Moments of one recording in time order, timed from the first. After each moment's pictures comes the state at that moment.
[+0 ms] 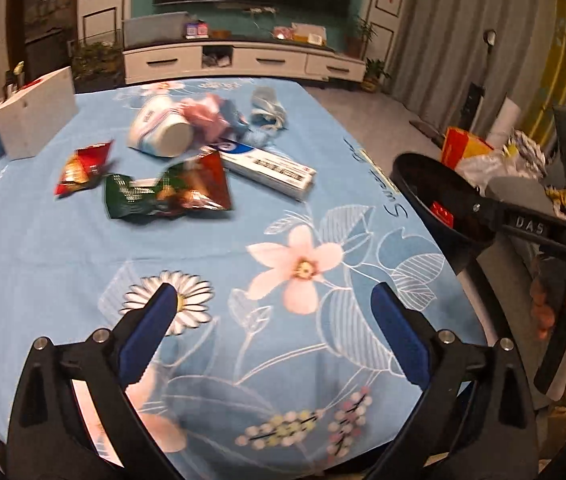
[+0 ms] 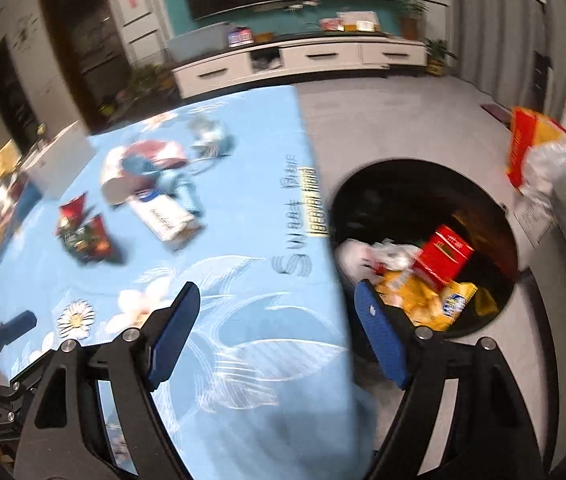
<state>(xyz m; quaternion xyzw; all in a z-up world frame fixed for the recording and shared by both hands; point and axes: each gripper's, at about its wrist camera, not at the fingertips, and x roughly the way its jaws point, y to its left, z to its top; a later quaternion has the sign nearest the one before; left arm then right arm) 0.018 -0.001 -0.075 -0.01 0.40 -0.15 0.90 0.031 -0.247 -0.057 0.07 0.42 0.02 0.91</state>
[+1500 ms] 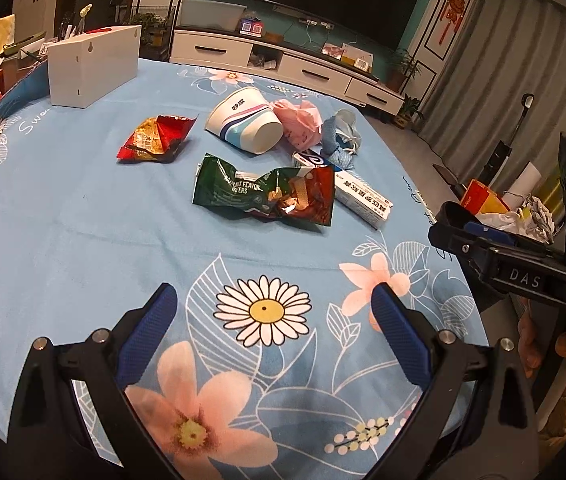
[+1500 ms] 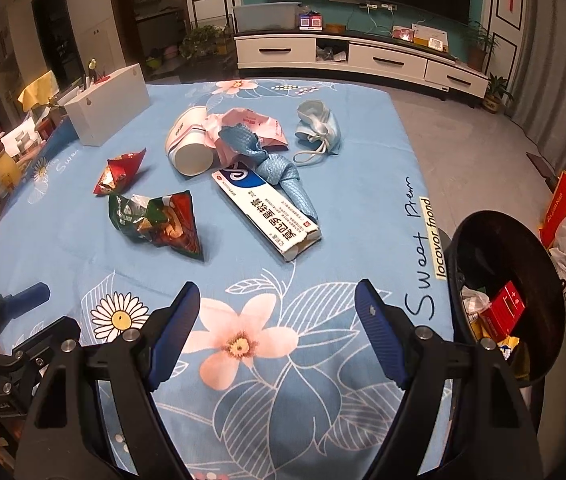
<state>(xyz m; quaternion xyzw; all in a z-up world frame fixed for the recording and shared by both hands) 0.042 0.079 -0.089 -0.10 0.40 -0.11 0.90 0.069 -0.144 -0.059 -0.02 0.44 0.09 0.89</state>
